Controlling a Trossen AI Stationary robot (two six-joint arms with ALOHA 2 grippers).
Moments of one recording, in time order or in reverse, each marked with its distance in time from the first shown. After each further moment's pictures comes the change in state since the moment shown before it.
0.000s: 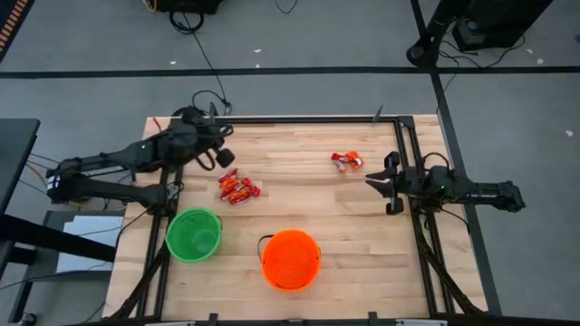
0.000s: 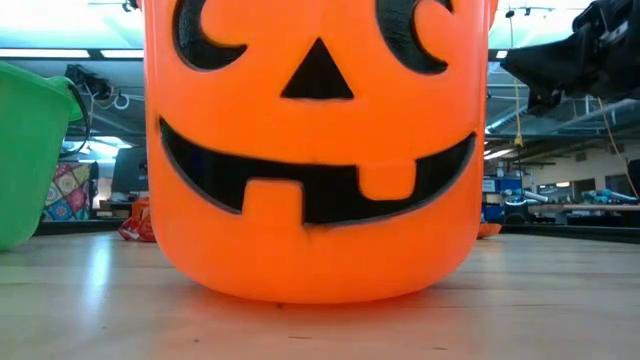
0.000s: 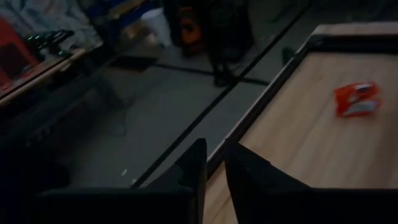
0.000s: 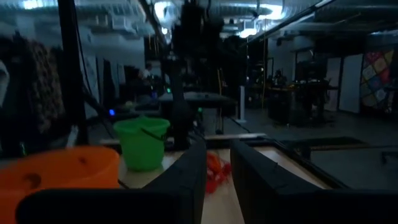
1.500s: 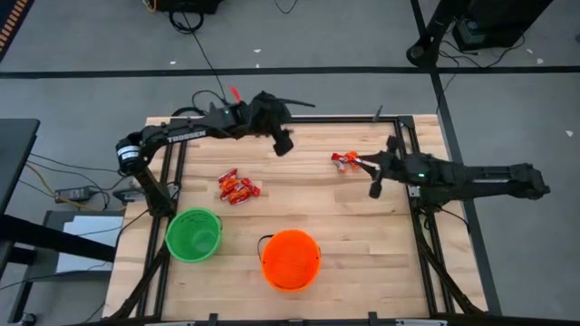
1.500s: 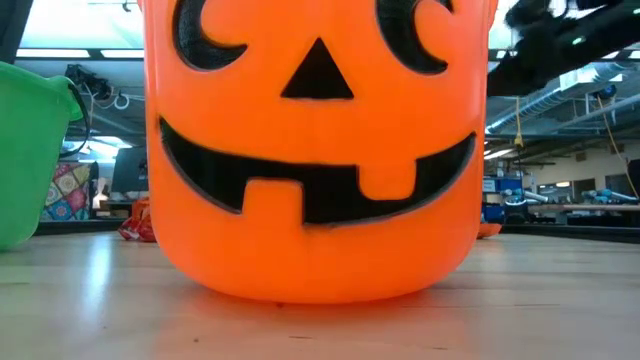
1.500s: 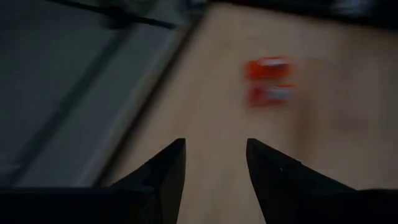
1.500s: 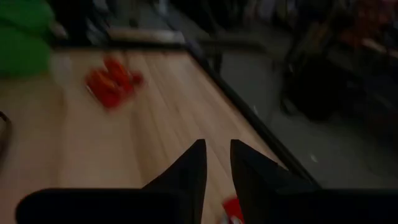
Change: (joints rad) left arm 0.170 0.778 0.542 -0.074 0.599 -0.074; right arm -0.037 0.606 0.427 -0.377 0.349 -0.113
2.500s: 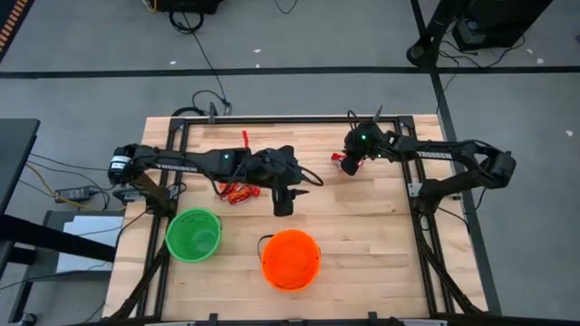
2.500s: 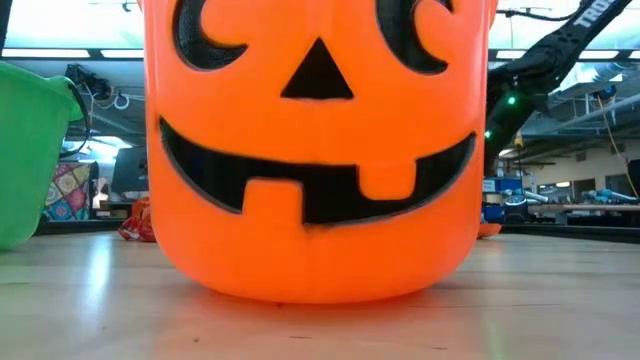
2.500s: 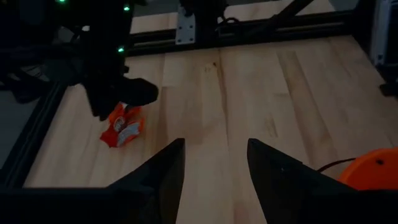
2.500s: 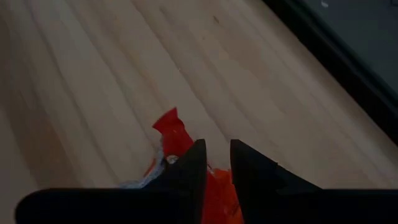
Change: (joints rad) left arm -0.419 -0.058 0.000 0.034 -0.047 0.024; right arm -0.538 0.720 0.148 0.065 -0.382 -0.007
